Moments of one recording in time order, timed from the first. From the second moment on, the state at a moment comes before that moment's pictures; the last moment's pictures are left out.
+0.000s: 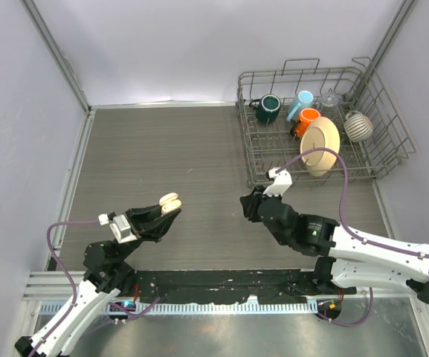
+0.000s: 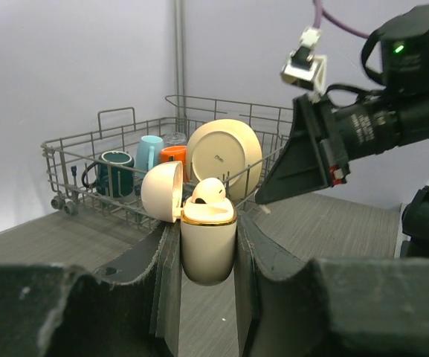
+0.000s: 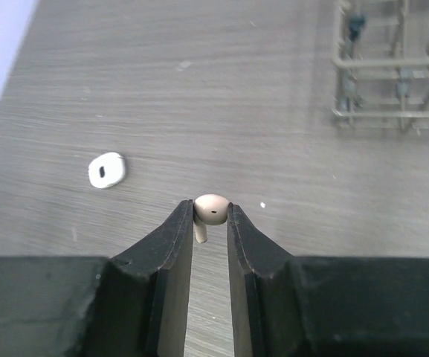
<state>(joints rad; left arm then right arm) -0.63 0.01 0.05 0.49 0.29 -0.17 1.14 0.94 0.72 -0.32 0.69 0.80</state>
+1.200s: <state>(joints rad) -0.63 0.29 0.05 0.78 0.39 -0.26 1.56 1.25 0.71 0.95 0.77 -0.09</state>
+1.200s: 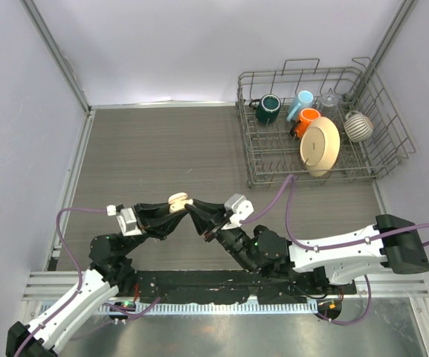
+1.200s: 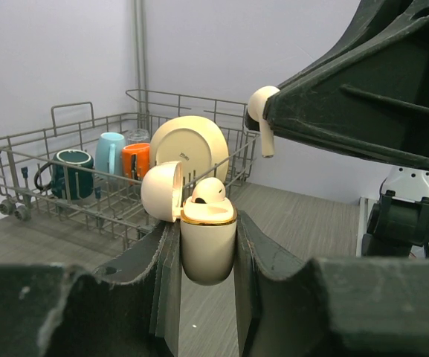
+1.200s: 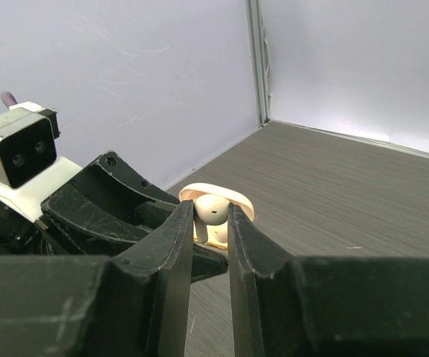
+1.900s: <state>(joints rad) -0.63 0.30 0.05 0.83 0.41 -0.29 1.56 1.41 0.80 1.04 0.76 -0.08</state>
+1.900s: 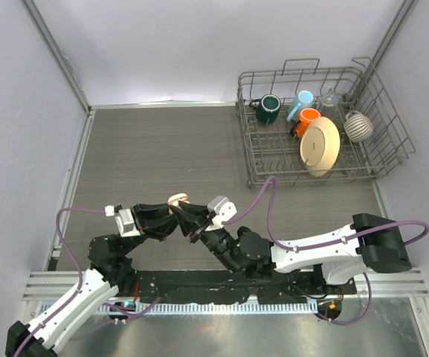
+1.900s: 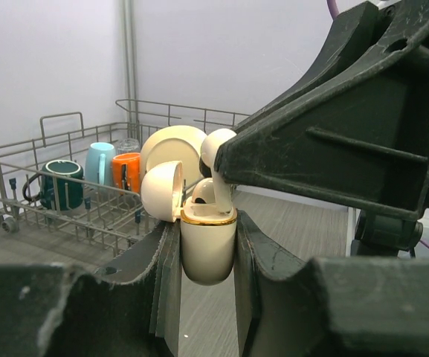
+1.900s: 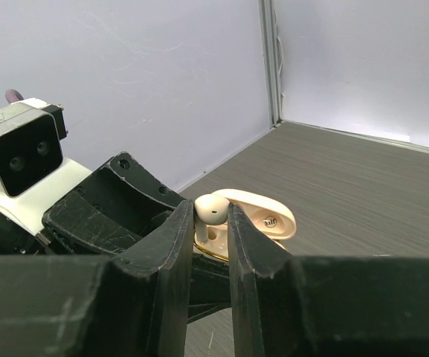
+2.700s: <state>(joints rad) -0.63 0.25 0.04 0.82 0.40 -0.29 1.55 1.45 0.83 1.04 0.76 -0.02</state>
